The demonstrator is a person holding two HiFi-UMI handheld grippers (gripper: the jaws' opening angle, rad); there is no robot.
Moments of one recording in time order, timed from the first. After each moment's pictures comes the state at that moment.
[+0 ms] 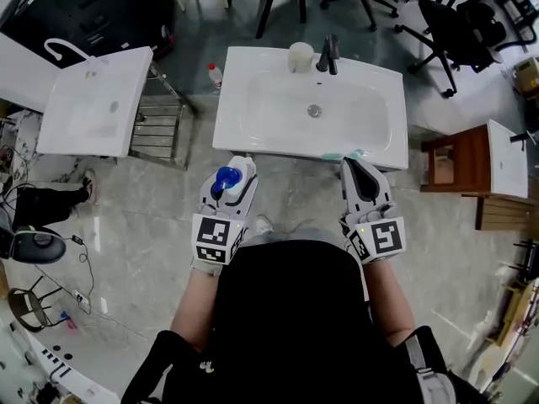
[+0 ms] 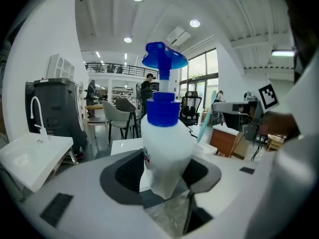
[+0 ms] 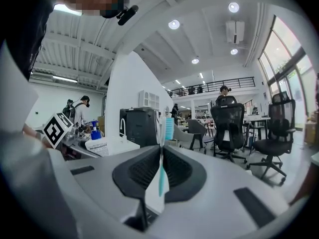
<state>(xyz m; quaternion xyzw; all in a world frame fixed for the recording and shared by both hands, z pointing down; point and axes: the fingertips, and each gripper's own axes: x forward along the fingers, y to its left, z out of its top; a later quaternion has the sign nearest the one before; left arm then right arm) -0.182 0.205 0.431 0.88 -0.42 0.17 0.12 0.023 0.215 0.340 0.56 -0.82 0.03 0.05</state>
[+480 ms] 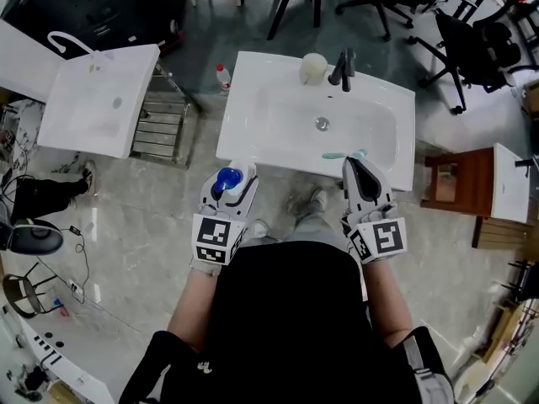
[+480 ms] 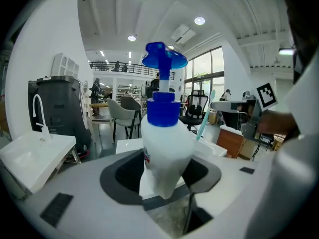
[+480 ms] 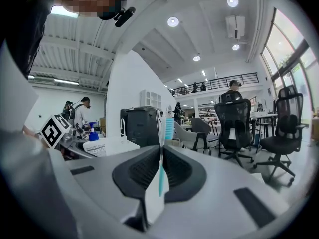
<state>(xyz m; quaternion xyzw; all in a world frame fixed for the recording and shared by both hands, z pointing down) -0.187 0.161 0.440 0.87 -0.44 0.17 0.13 0.023 0.153 0.348 0.55 -0.84 0.04 0.04</state>
